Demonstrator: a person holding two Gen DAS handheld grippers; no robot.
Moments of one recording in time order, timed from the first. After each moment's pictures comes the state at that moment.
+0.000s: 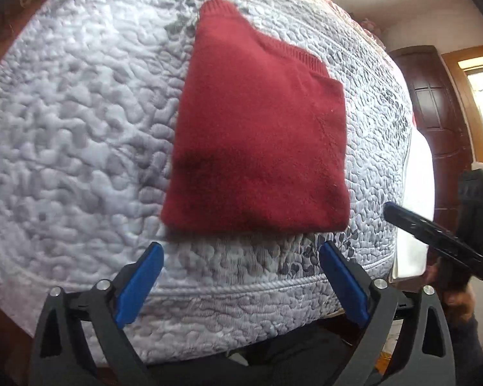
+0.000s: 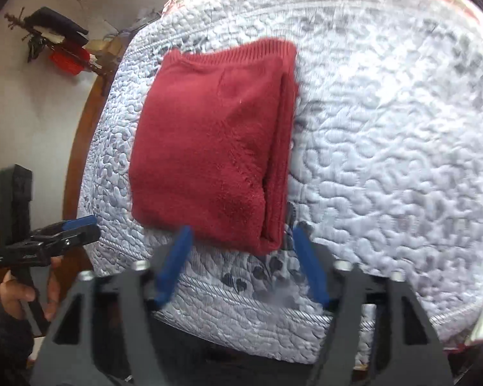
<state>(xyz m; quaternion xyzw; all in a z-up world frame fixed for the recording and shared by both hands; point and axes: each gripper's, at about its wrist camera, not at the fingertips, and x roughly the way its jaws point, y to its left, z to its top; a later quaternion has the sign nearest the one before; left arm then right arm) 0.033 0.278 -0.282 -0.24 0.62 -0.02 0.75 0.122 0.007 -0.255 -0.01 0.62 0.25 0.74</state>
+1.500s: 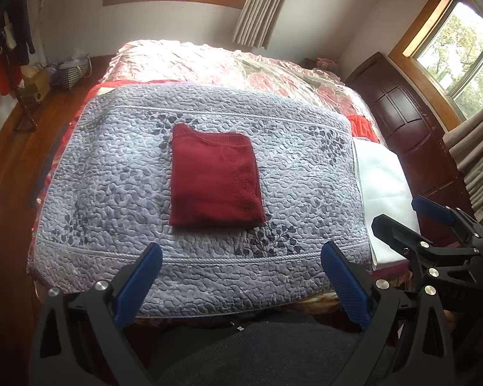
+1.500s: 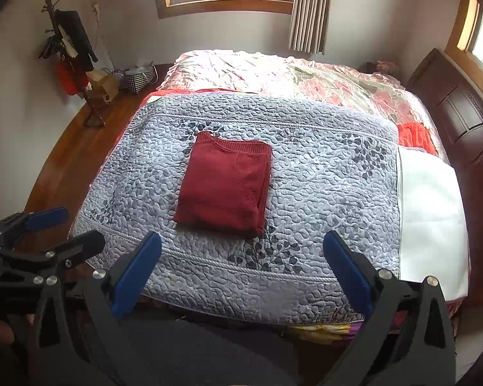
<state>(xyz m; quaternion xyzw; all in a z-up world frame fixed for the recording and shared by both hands) -0.099 0.193 -0.027 -0.14 0.50 0.00 0.86 -0.046 0.012 -0.012 -0.08 0.48 0.19 0.85</state>
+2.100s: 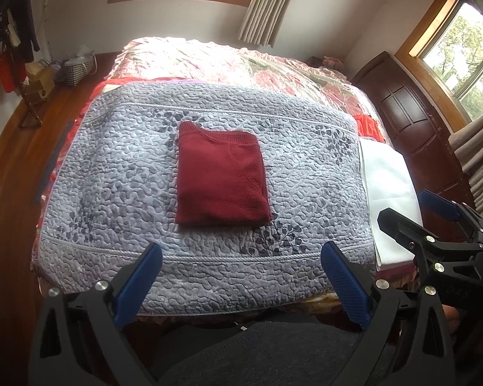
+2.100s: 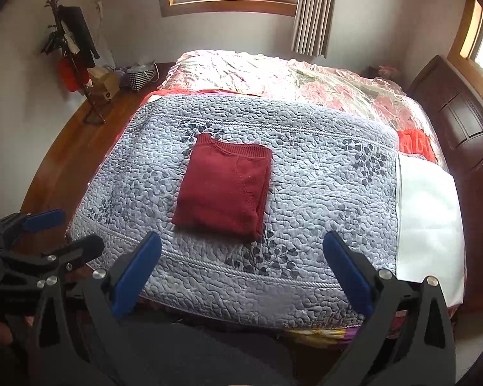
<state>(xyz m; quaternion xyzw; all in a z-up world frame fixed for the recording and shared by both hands) -0.095 0.198 -0.027 -0.14 0.51 0.01 0.85 -0.040 0.019 -0.008 -0.10 0.47 0.19 0.85</state>
